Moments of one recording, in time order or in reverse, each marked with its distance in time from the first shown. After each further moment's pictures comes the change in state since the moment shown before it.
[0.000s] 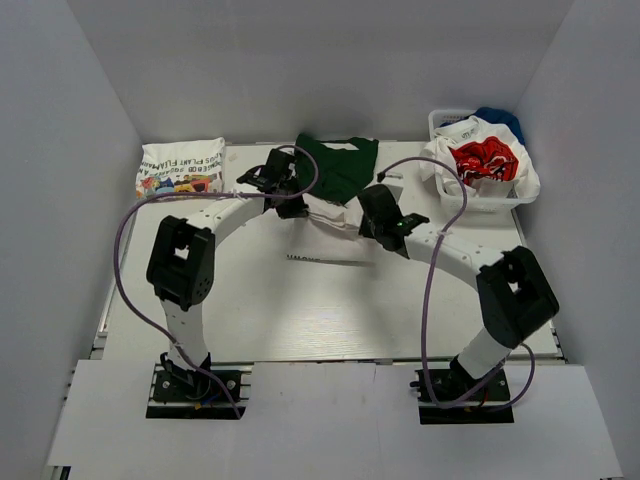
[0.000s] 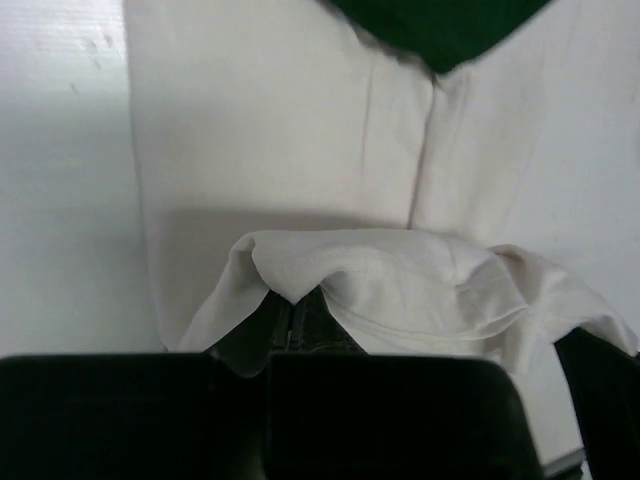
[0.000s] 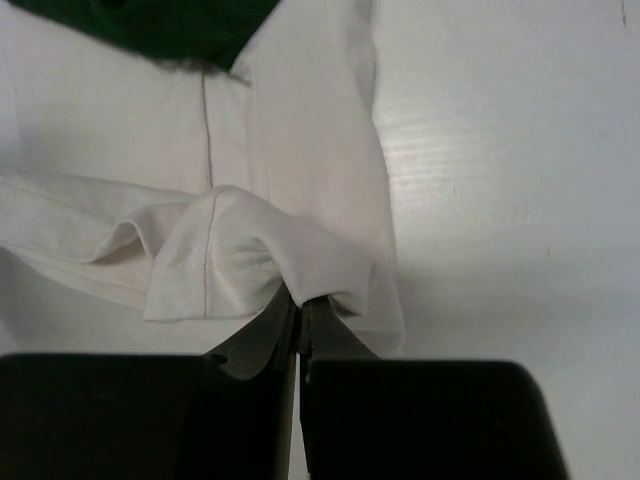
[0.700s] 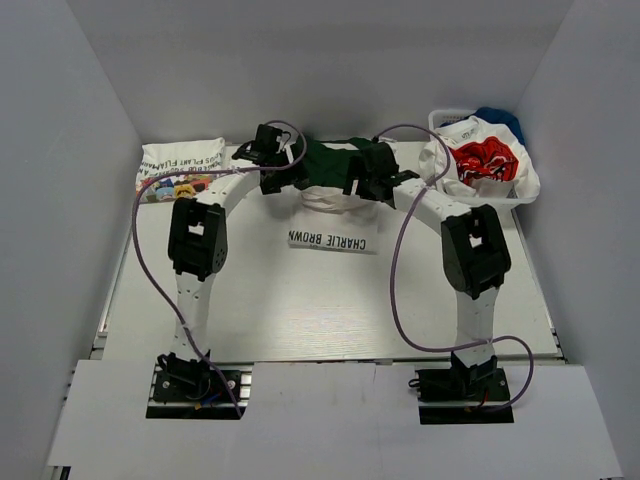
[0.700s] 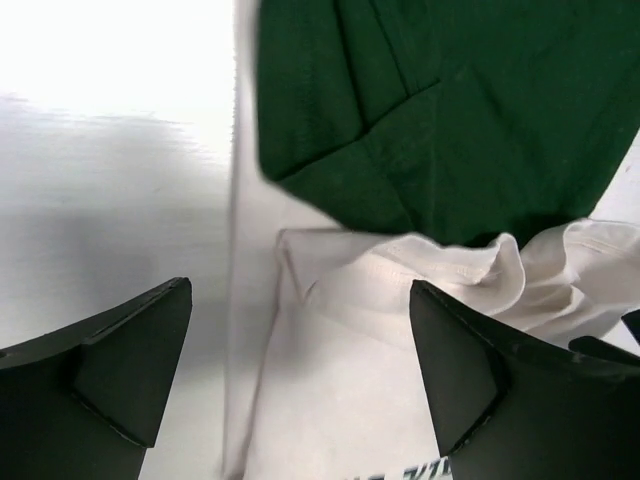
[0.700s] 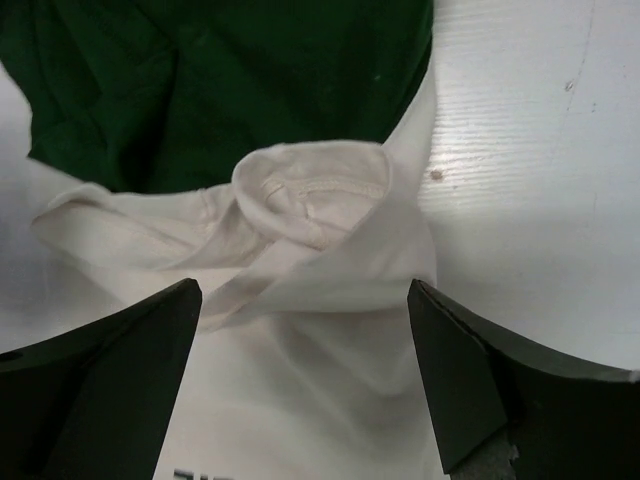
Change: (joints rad) left arm 0.143 0.374 0.467 -0.054 0.010 0.104; right arm -0.199 0.465 0.530 -0.031 -0.224 -0.138
